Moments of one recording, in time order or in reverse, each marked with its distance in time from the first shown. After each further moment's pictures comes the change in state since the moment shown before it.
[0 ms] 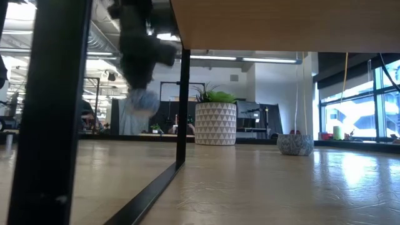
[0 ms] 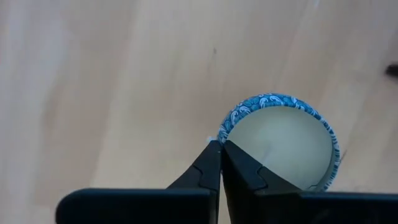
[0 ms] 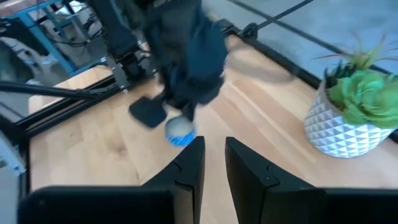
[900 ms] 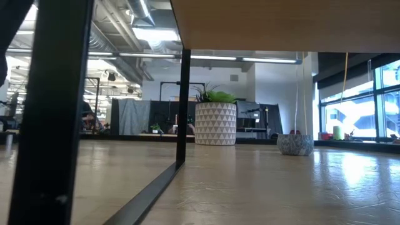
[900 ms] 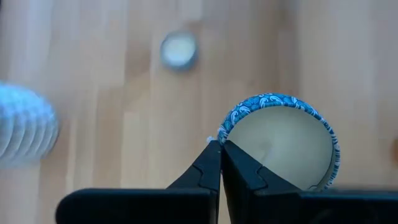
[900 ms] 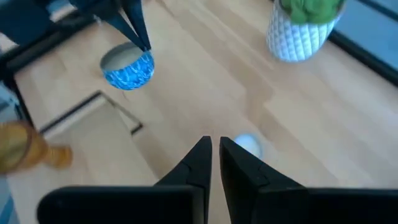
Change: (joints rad) left arm -0.243 0.341 0.996 -0.371 -0.109 0.093; right arm 0.286 -0.006 0.294 -0.777 0.027 0.514
